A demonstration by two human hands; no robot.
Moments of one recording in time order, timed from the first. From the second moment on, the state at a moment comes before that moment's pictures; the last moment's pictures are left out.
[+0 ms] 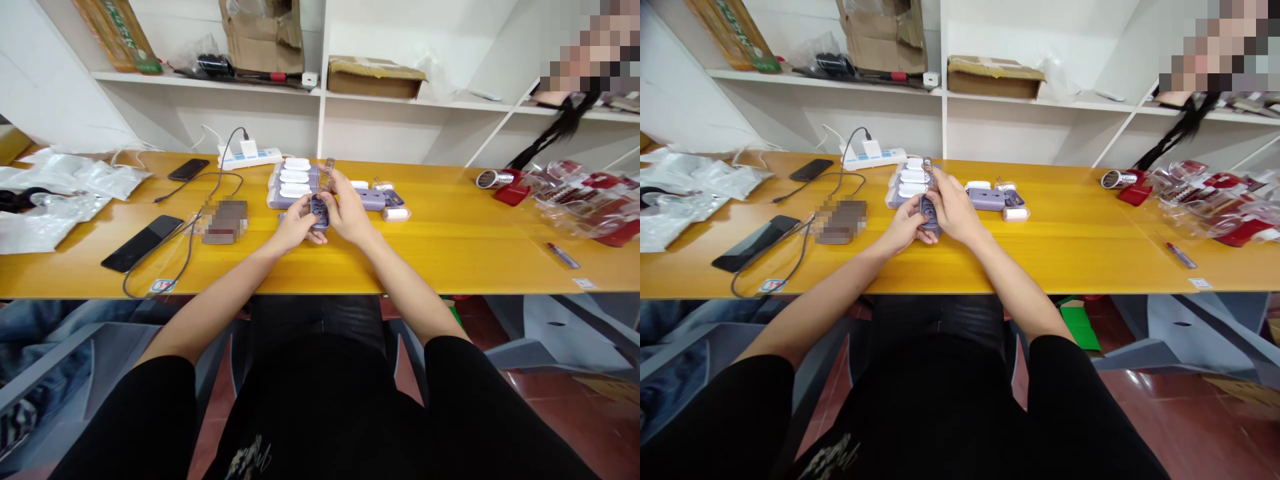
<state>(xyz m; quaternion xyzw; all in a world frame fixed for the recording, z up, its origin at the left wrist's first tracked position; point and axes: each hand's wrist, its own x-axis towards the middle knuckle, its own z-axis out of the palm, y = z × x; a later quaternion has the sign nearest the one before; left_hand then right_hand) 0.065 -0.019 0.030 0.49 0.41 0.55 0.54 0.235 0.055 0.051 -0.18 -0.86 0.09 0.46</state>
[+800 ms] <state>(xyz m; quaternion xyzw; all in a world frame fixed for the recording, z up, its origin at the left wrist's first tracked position) 0.064 -0.017 0.025 0.49 0.40 0.54 0.55 0.235 0.059 0.049 -0.16 -0.86 0.11 0.48</state>
